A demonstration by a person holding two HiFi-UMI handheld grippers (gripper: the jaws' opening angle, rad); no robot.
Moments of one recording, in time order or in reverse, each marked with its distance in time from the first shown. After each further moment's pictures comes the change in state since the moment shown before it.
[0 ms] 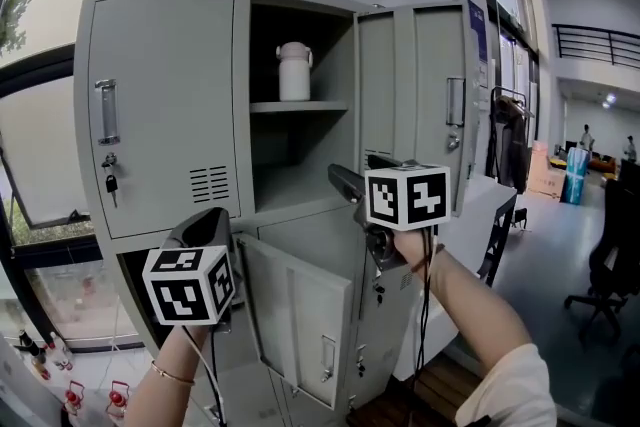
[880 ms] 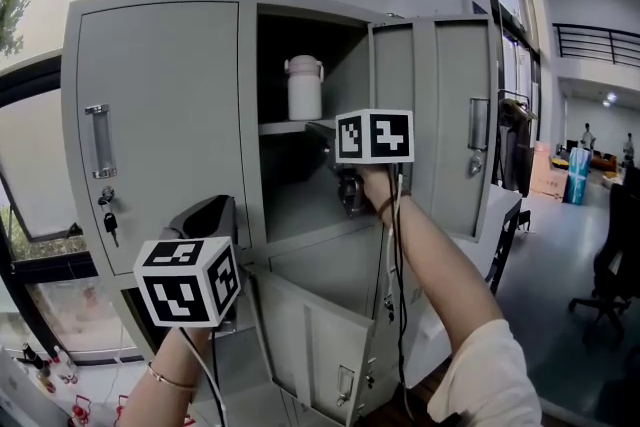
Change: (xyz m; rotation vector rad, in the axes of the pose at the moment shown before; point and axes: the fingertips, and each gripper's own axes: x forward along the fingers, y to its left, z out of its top) left arm 0.038 0.016 0.063 0.001 -0.040 -0.041; right arm 0.127 -0.013 0.086 0.062 -0.026 -0.012
